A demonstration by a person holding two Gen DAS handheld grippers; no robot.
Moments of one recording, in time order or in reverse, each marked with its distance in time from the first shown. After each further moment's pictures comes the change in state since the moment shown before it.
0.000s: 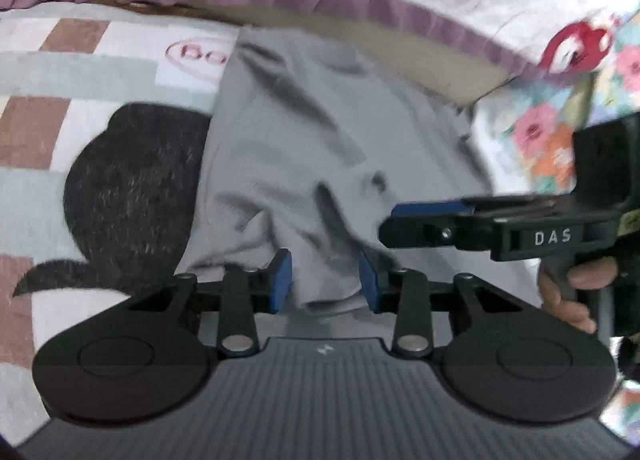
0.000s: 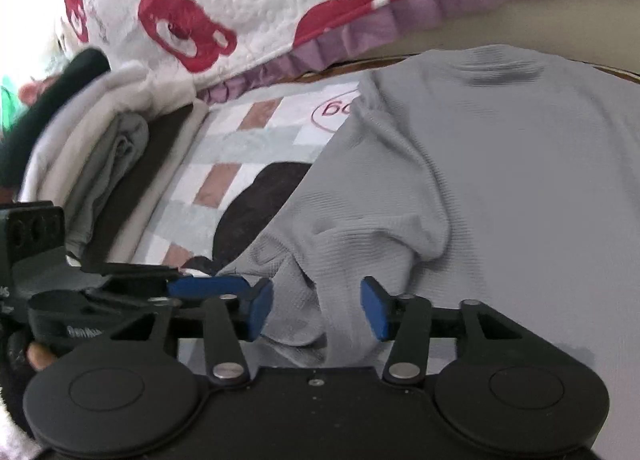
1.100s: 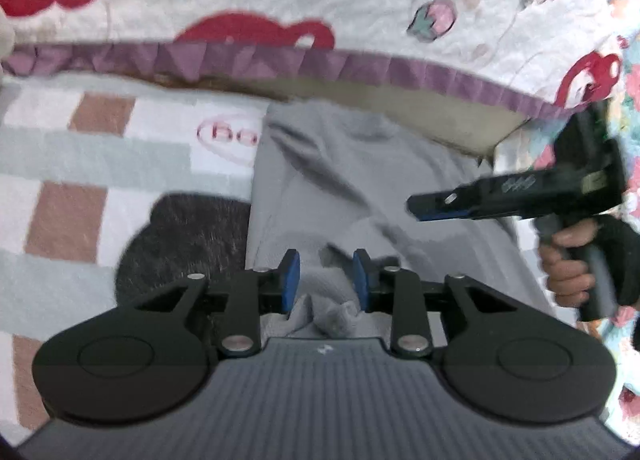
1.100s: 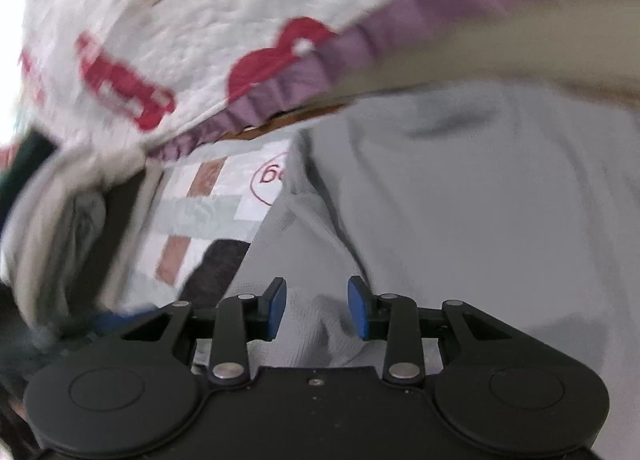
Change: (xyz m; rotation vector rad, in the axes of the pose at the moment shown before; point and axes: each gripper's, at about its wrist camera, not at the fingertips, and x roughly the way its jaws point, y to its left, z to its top) left arm -0.007 0.020 0.043 0.027 -0.143 0.043; right arm -0.002 -0.061 0.063 0.202 -0.037 0.030
